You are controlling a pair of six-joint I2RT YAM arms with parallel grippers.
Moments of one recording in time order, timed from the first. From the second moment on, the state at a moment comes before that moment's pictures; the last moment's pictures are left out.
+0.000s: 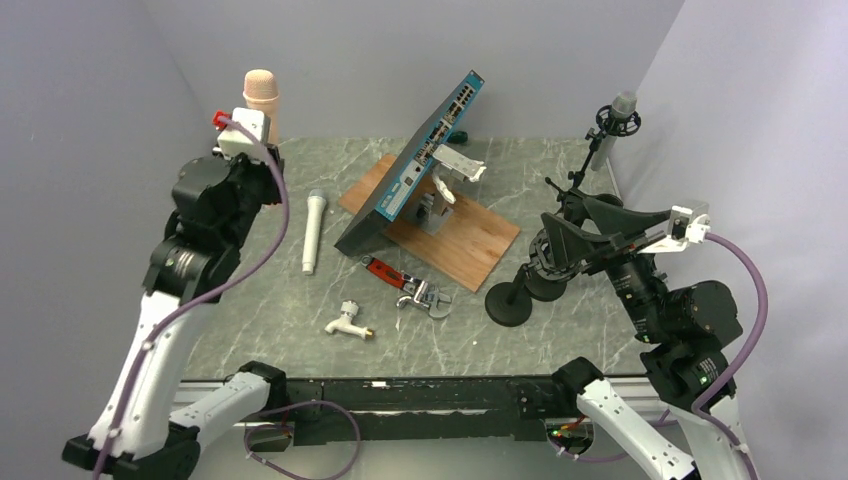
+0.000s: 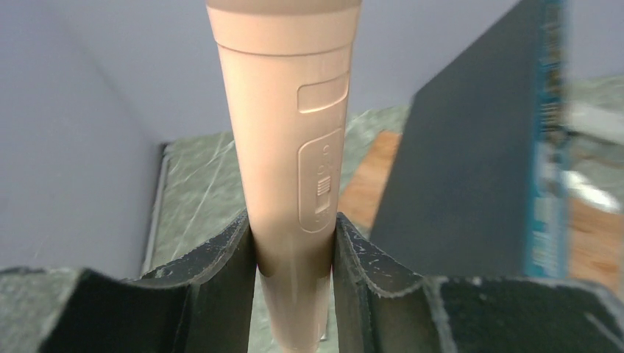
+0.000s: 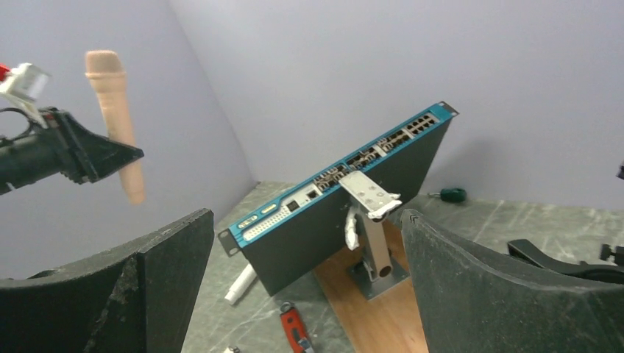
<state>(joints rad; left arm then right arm) -0.38 0.95 1.41 -0.54 -0.24 0.06 0.51 0.46 1.05 -0.27 0.05 0.31</state>
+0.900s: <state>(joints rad) 0.14 1.85 1.34 -0.65 0.26 0.06 0.51 0.46 1.12 -0.42 0.18 0.23</state>
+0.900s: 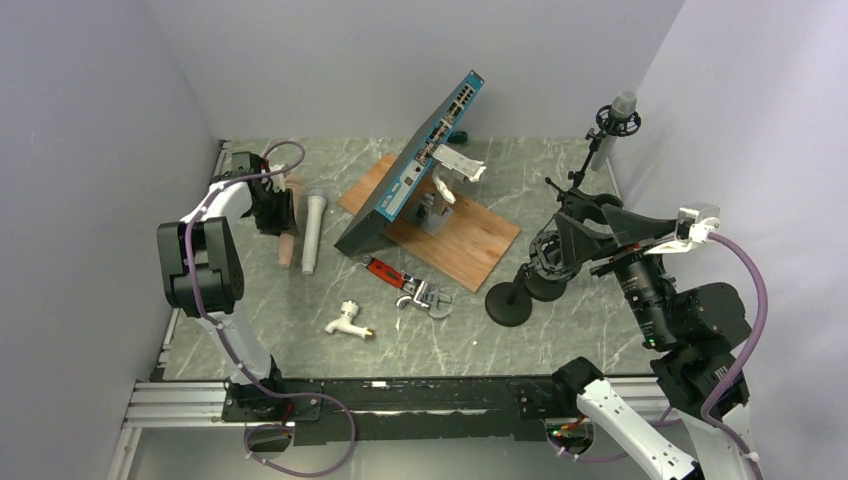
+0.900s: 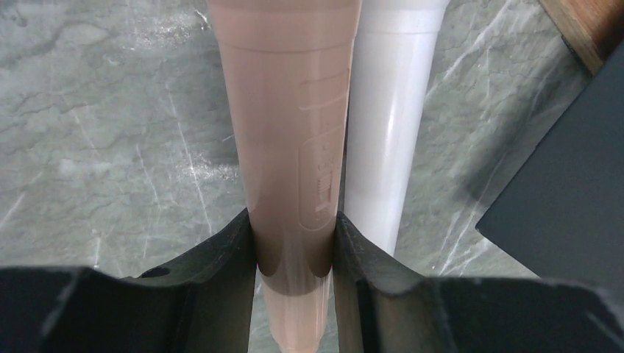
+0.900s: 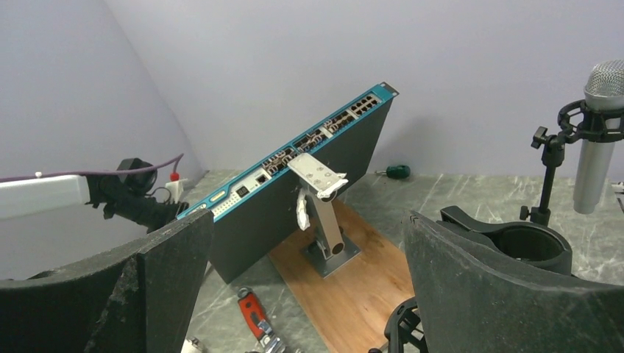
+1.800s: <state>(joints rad) 0.14 1.97 1.43 -0.70 0.27 0.04 0.51 0.47 1.16 -0.45 0.20 0.25</state>
